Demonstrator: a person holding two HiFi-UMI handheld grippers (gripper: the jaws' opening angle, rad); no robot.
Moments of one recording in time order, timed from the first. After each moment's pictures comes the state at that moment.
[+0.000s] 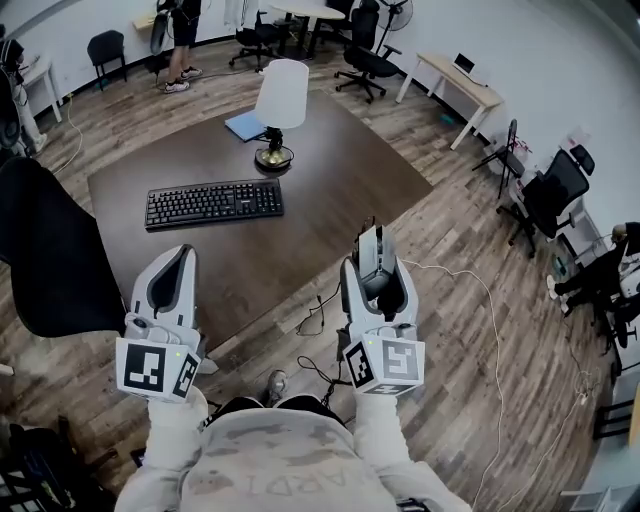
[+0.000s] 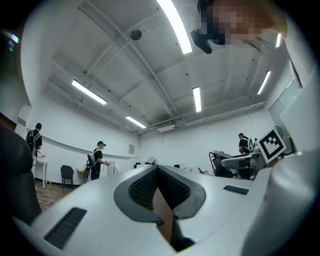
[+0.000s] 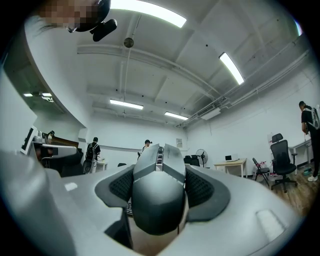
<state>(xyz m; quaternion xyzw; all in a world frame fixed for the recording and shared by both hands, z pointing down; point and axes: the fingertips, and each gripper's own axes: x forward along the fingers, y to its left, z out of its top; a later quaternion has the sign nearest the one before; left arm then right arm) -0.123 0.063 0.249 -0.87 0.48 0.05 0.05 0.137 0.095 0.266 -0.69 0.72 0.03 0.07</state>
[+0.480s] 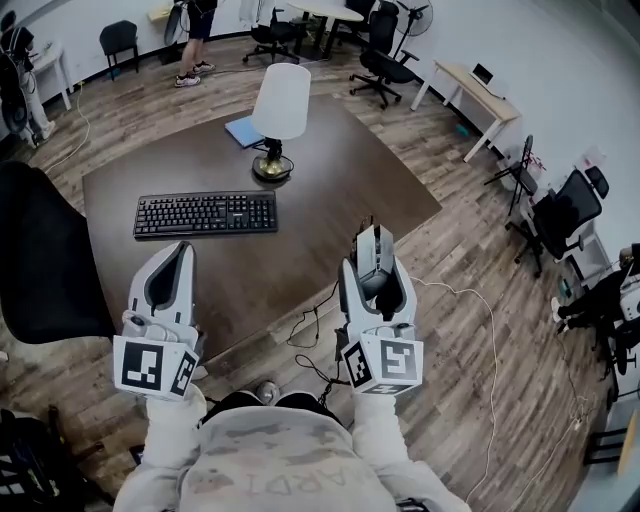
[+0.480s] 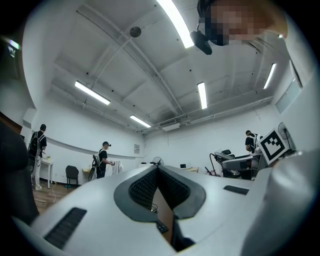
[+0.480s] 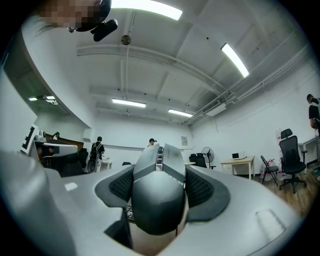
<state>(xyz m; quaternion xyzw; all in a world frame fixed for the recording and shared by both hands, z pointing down) -0.075 -0.007 0.255 -0.86 0.51 0.06 0.05 0.187 0.009 0.281 -0.66 0.74 0.02 0.06</state>
